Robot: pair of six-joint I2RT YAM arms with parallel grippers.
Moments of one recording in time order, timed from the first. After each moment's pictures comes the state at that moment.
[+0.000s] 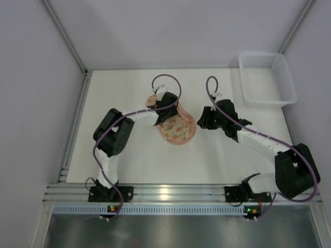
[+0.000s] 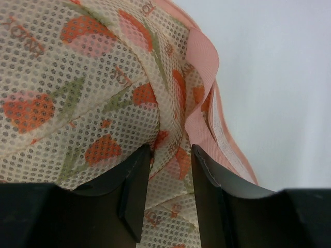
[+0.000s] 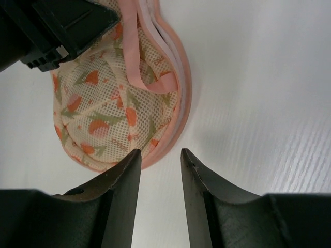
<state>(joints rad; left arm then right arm) -0.63 2.01 1.27 0.01 -0.33 -0.77 0.45 1.33 0.75 -0.07 -0.13 0.42</state>
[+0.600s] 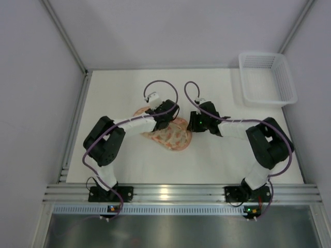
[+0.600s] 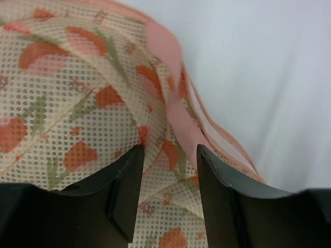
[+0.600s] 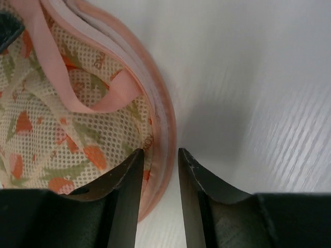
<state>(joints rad) -0.72 1.84 1.13 -0.25 -0.64 -1.12 0.54 1.66 0.80 0.07 -0.13 0.44</state>
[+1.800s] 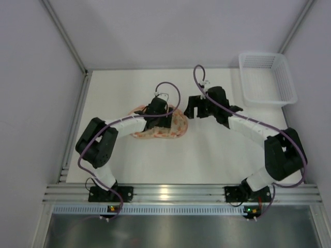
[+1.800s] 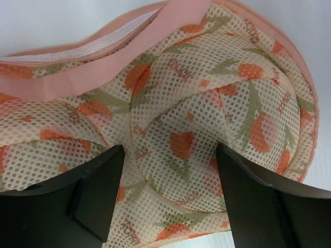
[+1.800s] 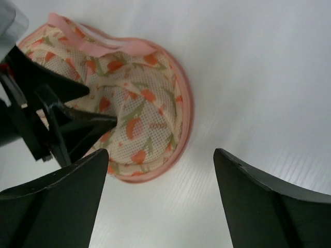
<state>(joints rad) -0.61 1.75 1.03 -0.10 -0.16 -0.31 0.48 1.58 1.07 -0.09 -0.20 0.30</state>
